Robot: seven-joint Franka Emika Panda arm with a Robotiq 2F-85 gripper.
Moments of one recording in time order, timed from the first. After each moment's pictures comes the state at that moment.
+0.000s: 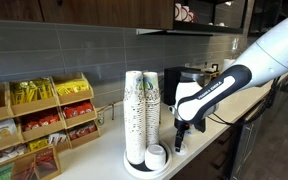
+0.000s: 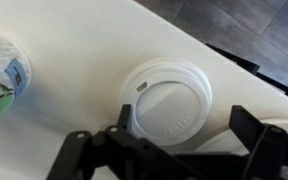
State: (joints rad) arm 0.04 0.13 0.08 -2.29 0.05 2.47 -0.51
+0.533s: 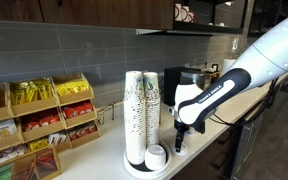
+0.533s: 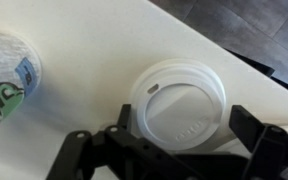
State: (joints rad) arm 0.04 0.15 0.08 -2.29 -0.01 2.50 -0.47
